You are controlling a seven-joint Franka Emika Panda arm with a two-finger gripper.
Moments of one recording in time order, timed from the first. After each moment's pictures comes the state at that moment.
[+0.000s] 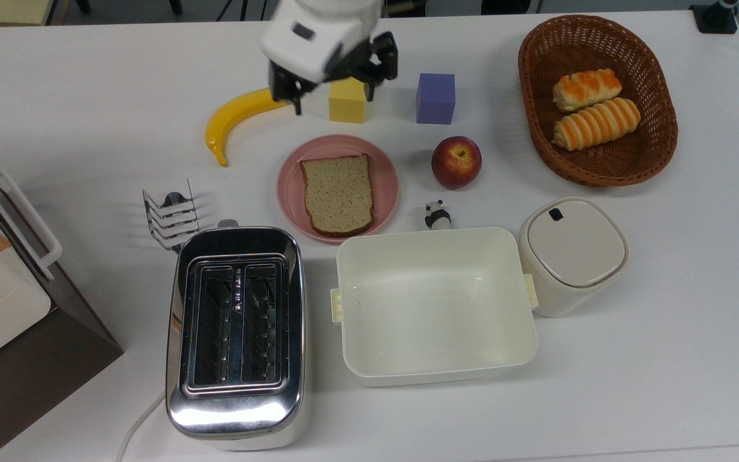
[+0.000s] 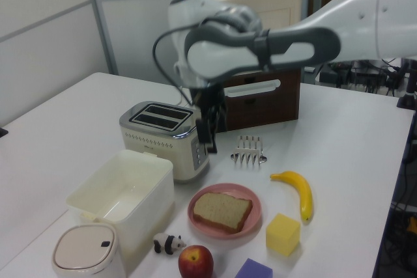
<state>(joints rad) 0.26 0.22 -0.19 -1.48 -0.01 1.63 -0.17</state>
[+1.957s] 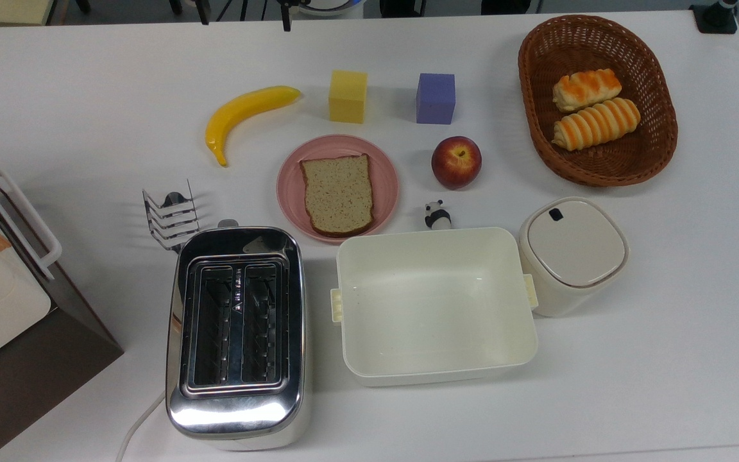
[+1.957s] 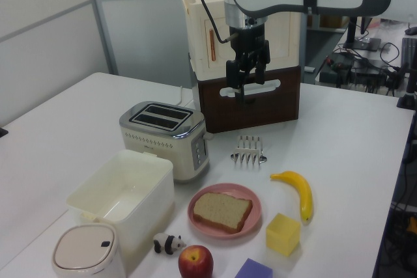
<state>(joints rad) 0.28 0.07 -0.36 -1.48 -0.01 1.54 -0.02</state>
